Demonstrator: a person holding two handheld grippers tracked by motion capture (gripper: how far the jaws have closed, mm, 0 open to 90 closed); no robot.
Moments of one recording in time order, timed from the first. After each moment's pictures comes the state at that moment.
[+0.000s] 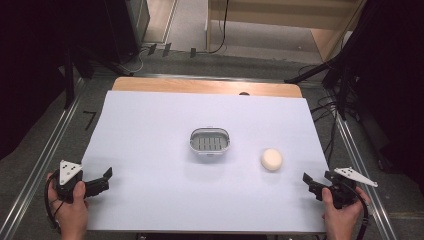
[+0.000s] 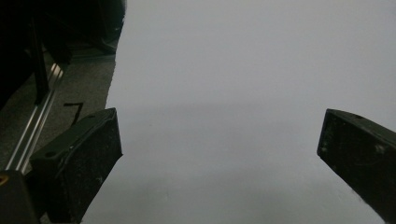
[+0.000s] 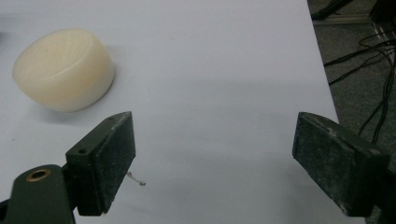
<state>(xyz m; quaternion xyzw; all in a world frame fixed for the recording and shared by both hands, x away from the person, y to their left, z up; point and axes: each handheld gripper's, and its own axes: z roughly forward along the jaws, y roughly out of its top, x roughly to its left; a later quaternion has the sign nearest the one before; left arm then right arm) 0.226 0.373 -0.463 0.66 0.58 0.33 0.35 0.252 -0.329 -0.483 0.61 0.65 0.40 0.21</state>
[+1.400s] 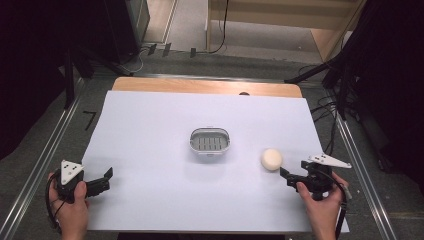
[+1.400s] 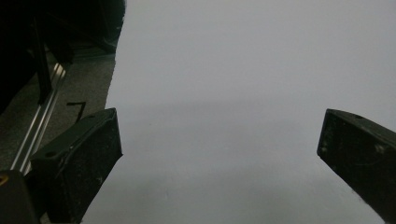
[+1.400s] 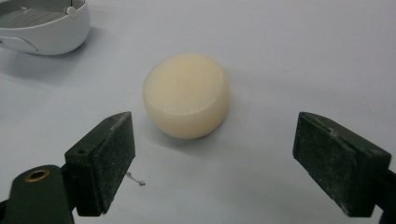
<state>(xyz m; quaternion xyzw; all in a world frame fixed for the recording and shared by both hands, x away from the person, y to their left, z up) 0.226 0.371 -0.463 0.66 0.58 0.33 0.34 0.272 -0.259 -0.446 0.55 0.72 0.39 0.17</state>
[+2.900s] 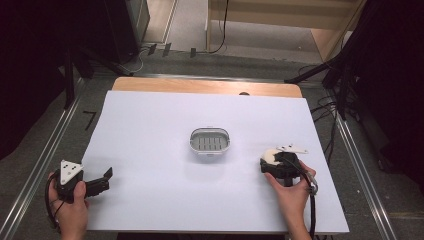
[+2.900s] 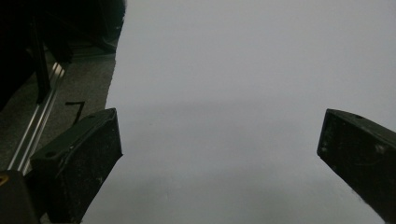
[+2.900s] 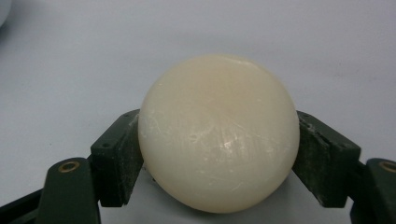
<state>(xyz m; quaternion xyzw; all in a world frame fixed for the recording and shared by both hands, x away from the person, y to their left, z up) 0.226 0.372 -0.463 0.66 0.58 0.33 0.35 0.315 -0.195 -0.477 0.59 0.72 0.30 0.20</state>
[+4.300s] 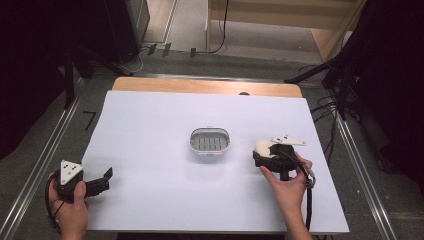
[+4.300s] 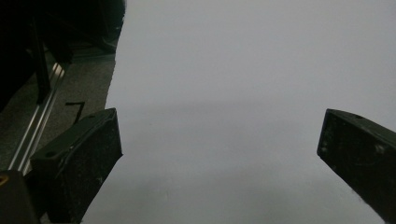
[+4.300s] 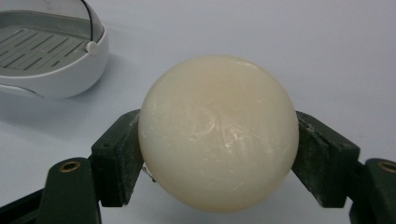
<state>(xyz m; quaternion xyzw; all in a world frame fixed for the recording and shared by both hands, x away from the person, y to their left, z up) 0.226 0.372 -0.463 0.66 0.58 0.33 0.35 0.317 -0.173 -0.435 0.55 0.73 0.35 0.20</state>
